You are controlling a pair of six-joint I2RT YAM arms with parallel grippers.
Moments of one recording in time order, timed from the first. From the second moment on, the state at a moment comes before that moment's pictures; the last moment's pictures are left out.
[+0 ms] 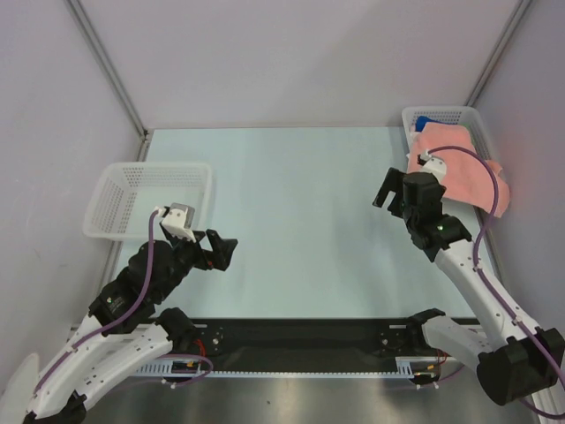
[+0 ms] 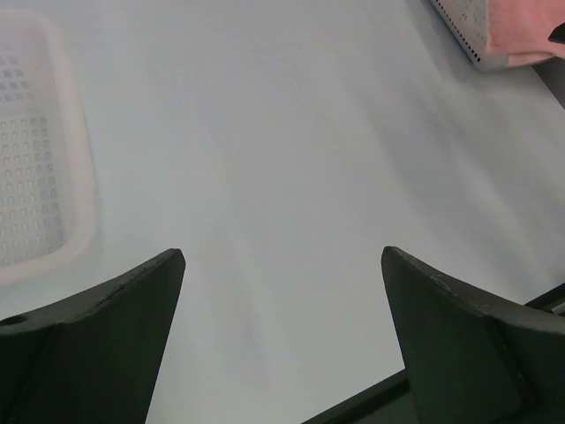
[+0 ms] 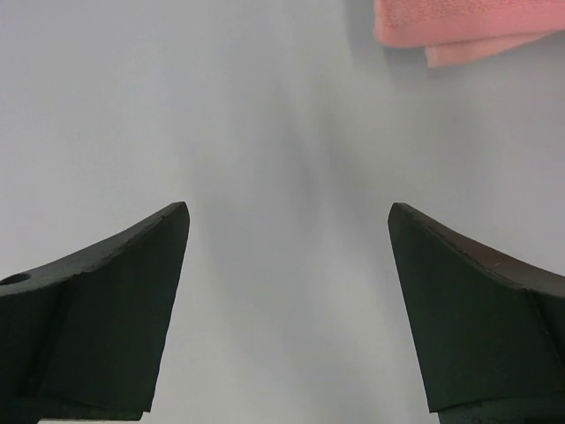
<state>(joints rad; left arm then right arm) -0.76 0.43 0.74 -0.61 -0.30 -0.36 0.32 1.01 0.90 -0.42 0.36 0.49</state>
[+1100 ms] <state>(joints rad) -0.76 0.42 0.74 -0.61 -0.25 -0.36 -0.05 1.58 1.14 -0.35 0.44 0.55</state>
